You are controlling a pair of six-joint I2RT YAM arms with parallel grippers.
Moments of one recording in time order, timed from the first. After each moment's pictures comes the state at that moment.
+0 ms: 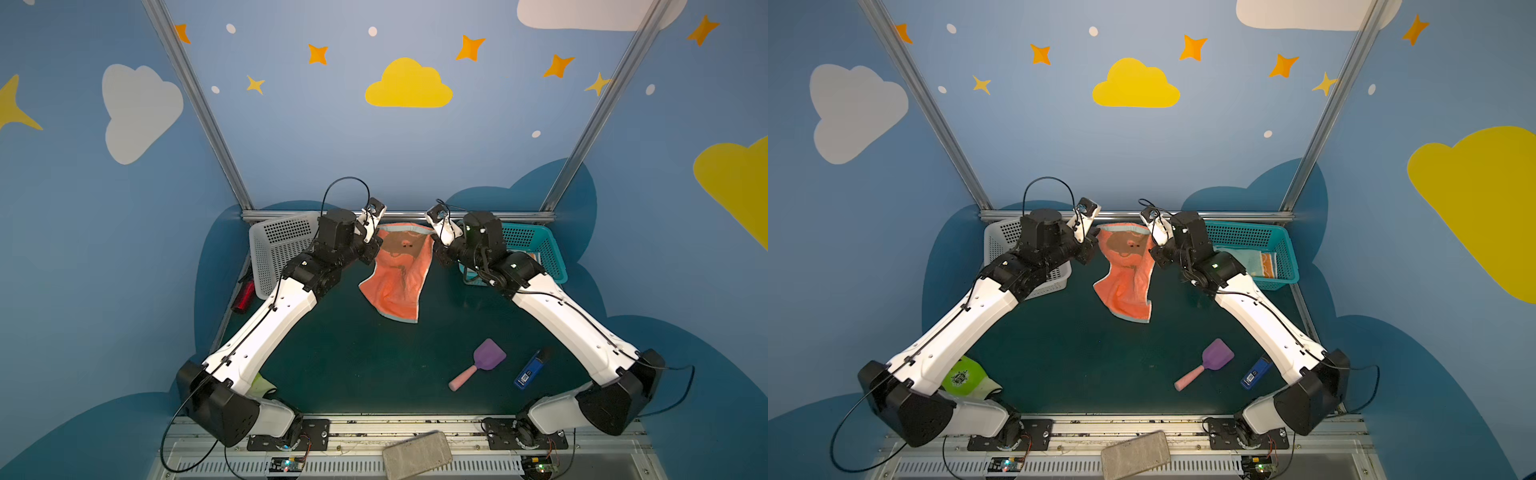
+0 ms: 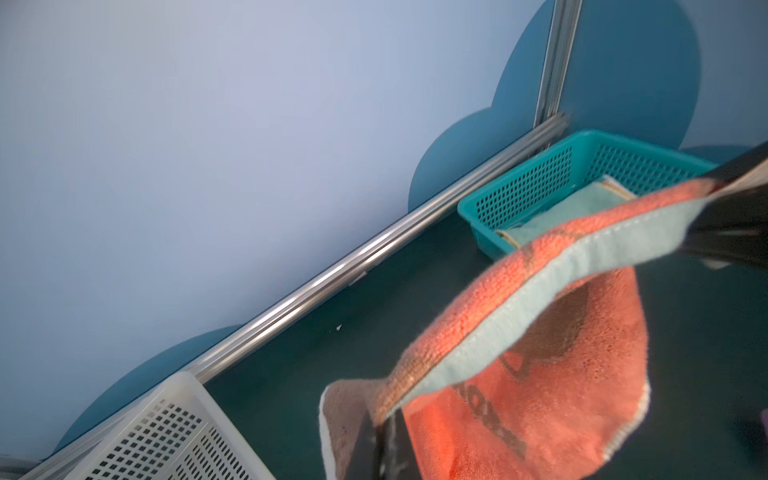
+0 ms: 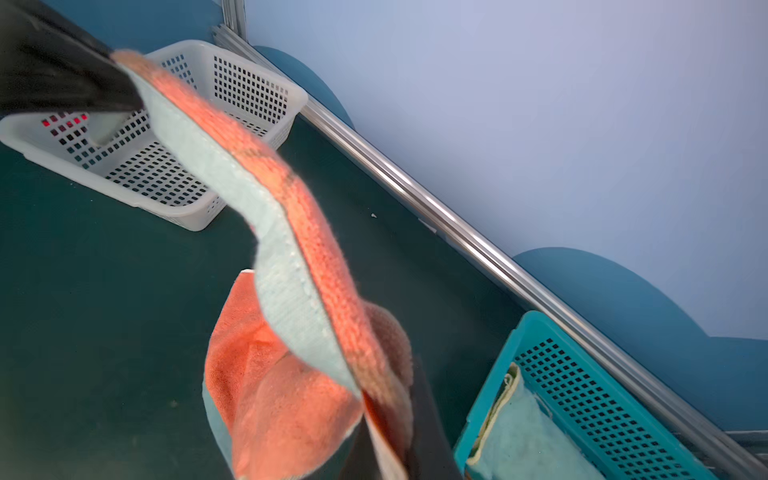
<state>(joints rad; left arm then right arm) -0.51 1.39 1.48 -0.42 -0.03 0.19 0.64 1.42 1.49 -0.45 0.04 -0.32</state>
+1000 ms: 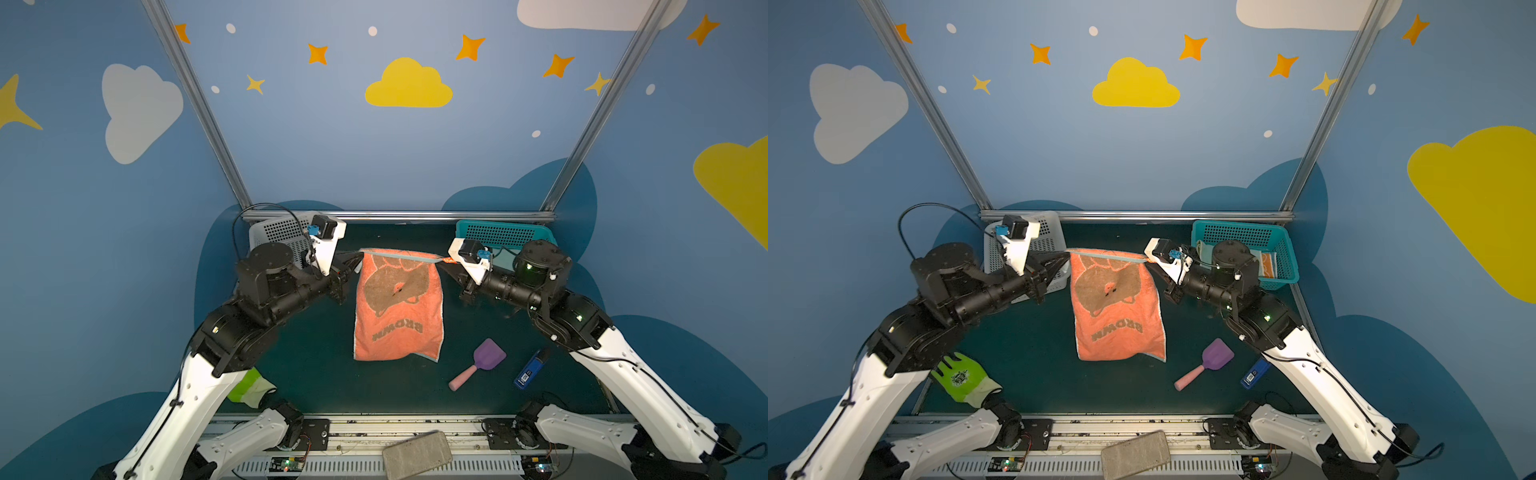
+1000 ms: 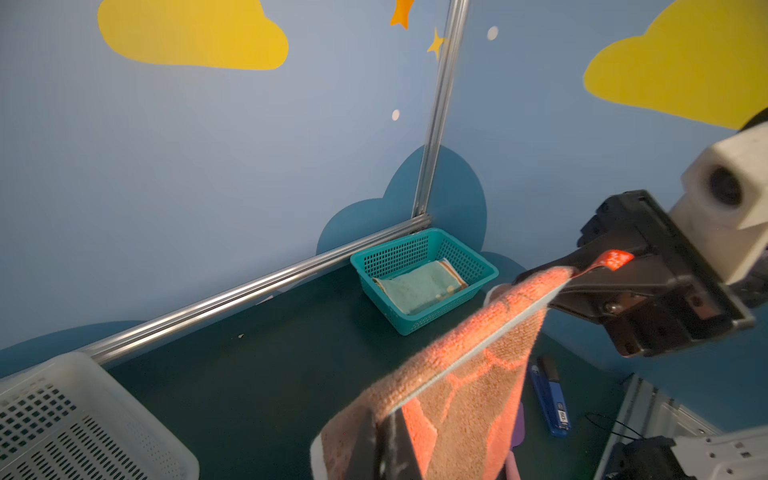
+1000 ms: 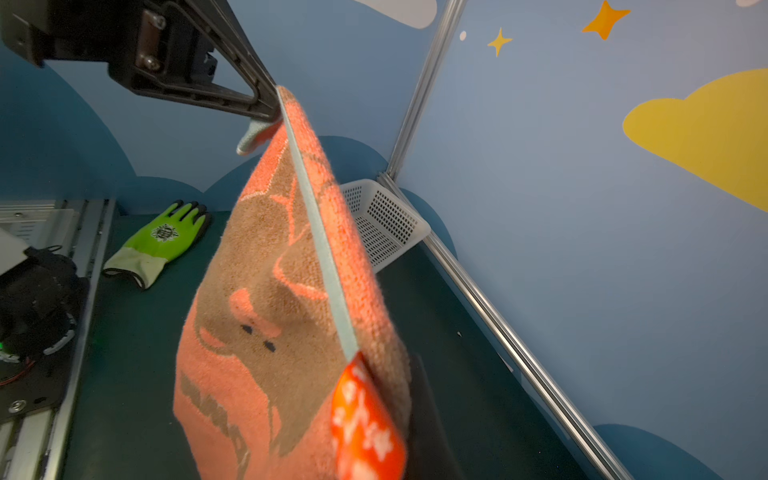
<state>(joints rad) -0.58 1.01 1.46 -0.67 0.09 -0.11 0.72 1.08 1.31 -0.40 -0.28 -0.38</state>
